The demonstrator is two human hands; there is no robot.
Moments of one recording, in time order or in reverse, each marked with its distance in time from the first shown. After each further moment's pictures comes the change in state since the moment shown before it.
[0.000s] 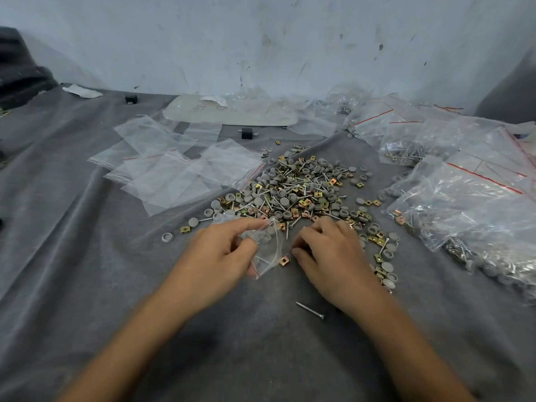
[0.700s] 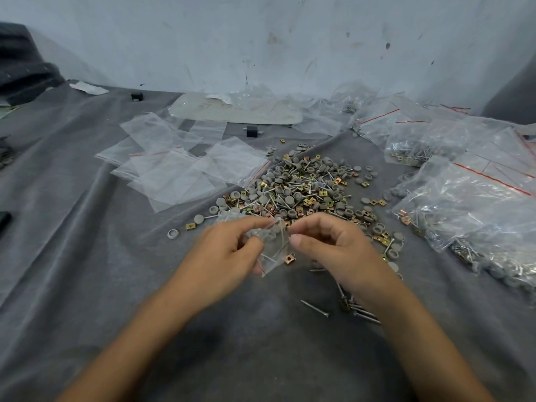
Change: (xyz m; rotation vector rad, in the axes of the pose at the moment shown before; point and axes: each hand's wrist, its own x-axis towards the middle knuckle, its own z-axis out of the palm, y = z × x) left_hand 0.000 -0.001 0.000 0.004 -0.003 0.000; right_hand -0.003 -0.012 -0.024 1.141 -0.109 0.133
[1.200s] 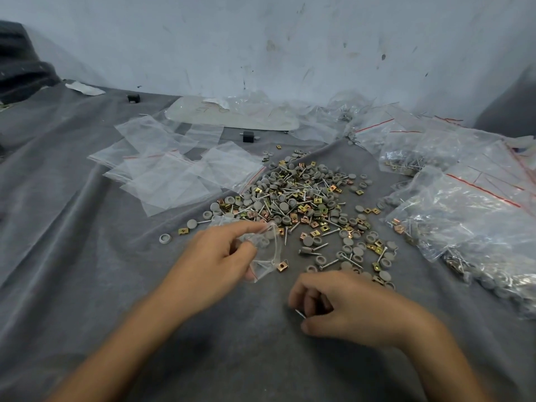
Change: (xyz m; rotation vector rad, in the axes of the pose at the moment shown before) left_hand 0.001 0.000 0.000 0.004 -0.005 0.000; right_hand -0.022 -0.003 -0.025 -0.761 -0.520 0.115
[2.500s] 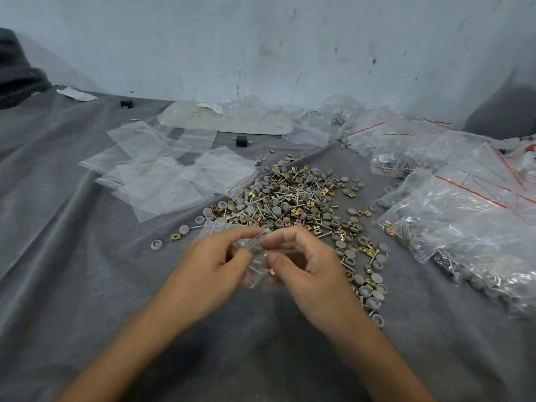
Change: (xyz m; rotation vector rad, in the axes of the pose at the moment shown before) left_hand 0.001 0.001 0.008 -0.006 0.049 0.019; right_hand 0.036 -0.022 0.033 0.646 0.675 -0.202
